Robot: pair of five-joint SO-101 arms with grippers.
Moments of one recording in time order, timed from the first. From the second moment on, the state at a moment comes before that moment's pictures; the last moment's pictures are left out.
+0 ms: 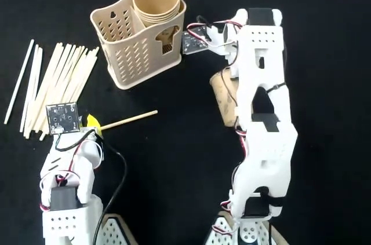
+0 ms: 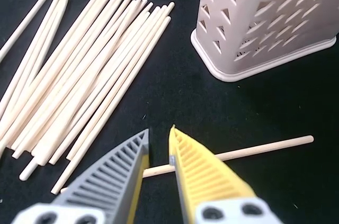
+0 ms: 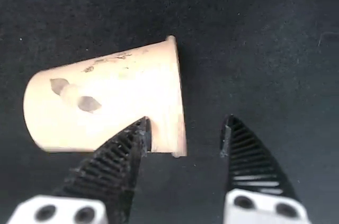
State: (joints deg) left arm -11.4 -104.1 94.7 49.5 0.9; right arm -1.1 34.9 -41.2 99.1 91.0
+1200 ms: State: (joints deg) left arm -11.4 -104.1 95.0 48.7 0.9; right arm -1.1 -13.3 -3.6 99.1 85.5
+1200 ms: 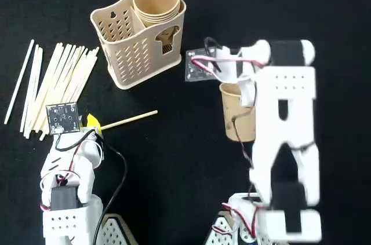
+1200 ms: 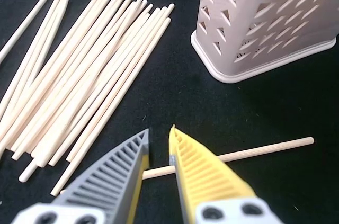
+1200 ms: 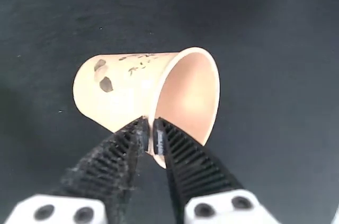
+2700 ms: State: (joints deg) left arm -11.4 -104.1 95.0 48.7 0.9; right arm -20.3 -22.5 12.4 25.5 59.8
